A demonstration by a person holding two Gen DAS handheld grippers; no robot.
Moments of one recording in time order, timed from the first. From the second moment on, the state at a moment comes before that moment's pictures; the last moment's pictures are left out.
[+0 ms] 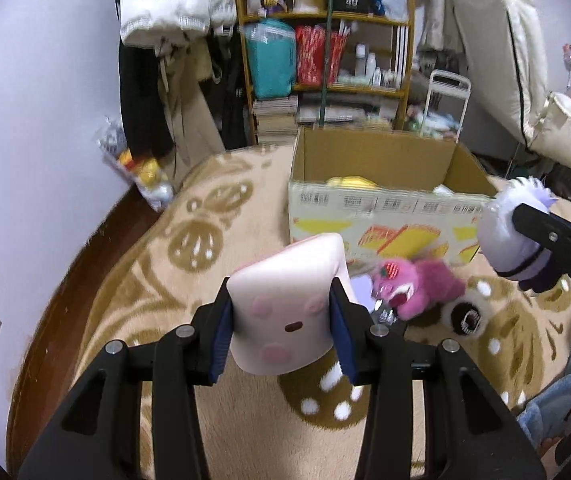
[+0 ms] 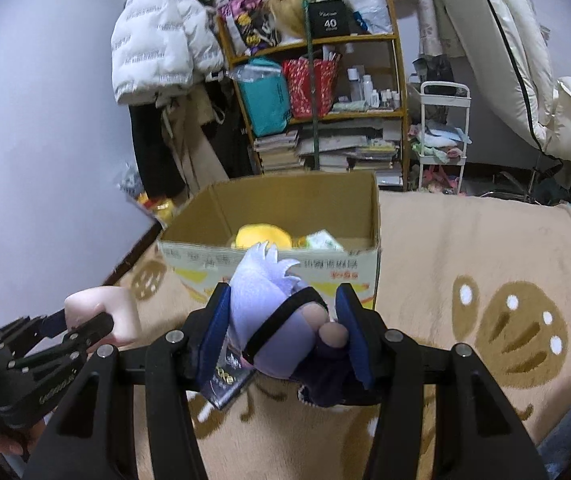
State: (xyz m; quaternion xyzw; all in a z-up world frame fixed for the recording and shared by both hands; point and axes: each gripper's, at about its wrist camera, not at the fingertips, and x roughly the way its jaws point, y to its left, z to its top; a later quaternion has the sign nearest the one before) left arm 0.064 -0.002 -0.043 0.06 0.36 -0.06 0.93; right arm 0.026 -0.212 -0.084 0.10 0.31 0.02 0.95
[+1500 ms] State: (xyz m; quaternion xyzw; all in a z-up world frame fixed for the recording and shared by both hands) left arm 0.142 -0.057 0.023 0.06 0.25 -0.12 0.96; right arm 0.113 -0.242 -0.027 0.07 0.22 0.04 0.97
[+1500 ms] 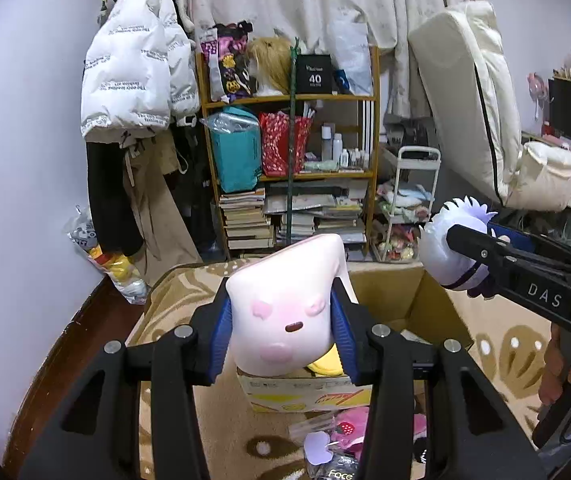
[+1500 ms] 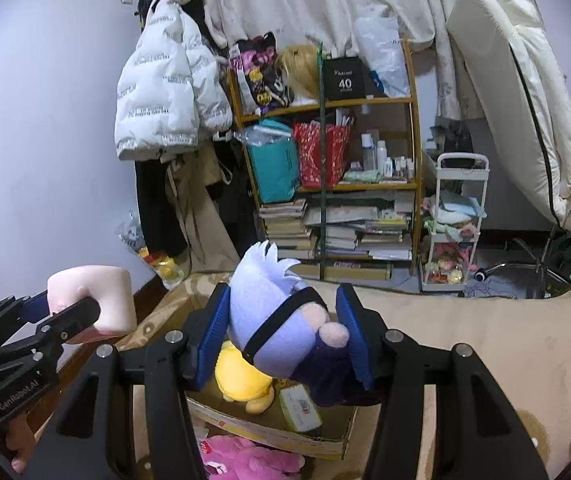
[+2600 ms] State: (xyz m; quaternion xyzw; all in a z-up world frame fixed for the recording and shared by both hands) left arm 0.180 -0.067 -0.045 0.06 0.33 -0.14 0.93; right arm 0.150 -0.242 -0.086 0.09 0.32 0.06 0.94
